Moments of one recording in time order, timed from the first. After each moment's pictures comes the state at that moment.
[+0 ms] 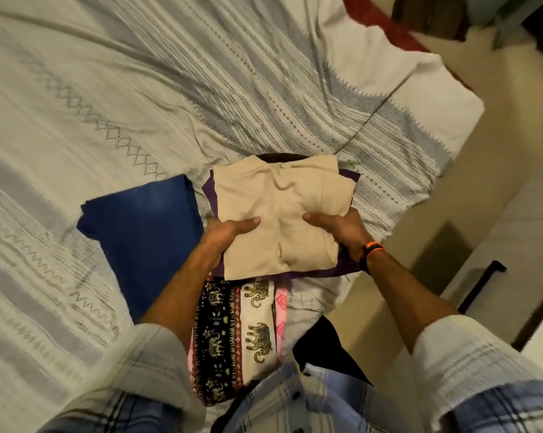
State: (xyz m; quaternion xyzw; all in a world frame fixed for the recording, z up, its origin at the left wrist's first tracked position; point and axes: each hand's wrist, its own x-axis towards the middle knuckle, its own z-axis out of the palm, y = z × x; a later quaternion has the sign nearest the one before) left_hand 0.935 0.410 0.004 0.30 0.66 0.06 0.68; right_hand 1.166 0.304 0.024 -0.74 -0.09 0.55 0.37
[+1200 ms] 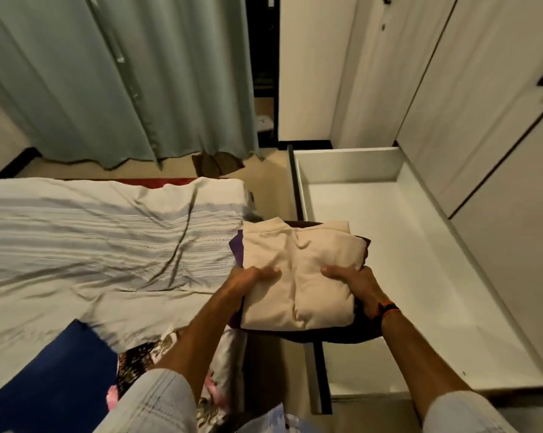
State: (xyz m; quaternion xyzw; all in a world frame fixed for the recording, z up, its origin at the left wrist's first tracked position) left_hand 1.047 0.072 0.215 0.61 0.39 -0.12 0.68; right_hand 1.131 -0.161 0.196 -0.71 0.12 0.27 0.64
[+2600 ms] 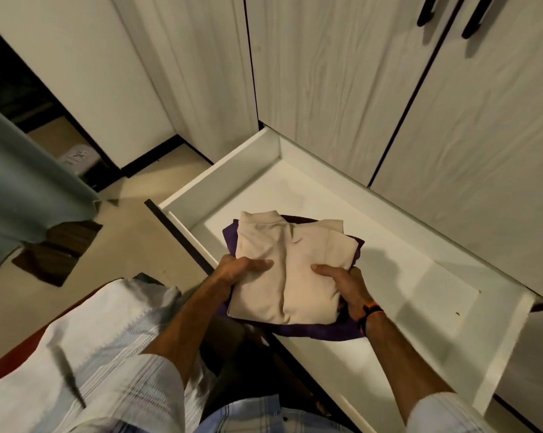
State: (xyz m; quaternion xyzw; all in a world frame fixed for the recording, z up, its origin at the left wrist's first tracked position) left_hand 1.437 0.056 0.187 0.73 0.18 -0.40 0.52; right_hand 1.321 -0.156 0.144 -0.54 0.41 0.04 0.73
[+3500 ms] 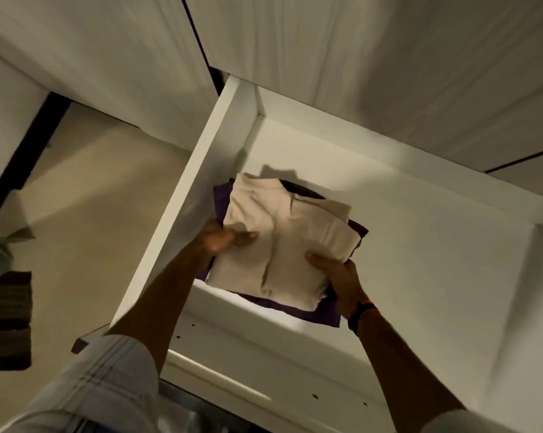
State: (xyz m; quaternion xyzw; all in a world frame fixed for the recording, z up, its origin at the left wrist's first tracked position) left_hand 1.820 0.000 -0.015 0.77 0.07 -0.54 0.34; right_hand 1.595 -0.120 -0.040 -0.33 0.59 -0.03 0.74
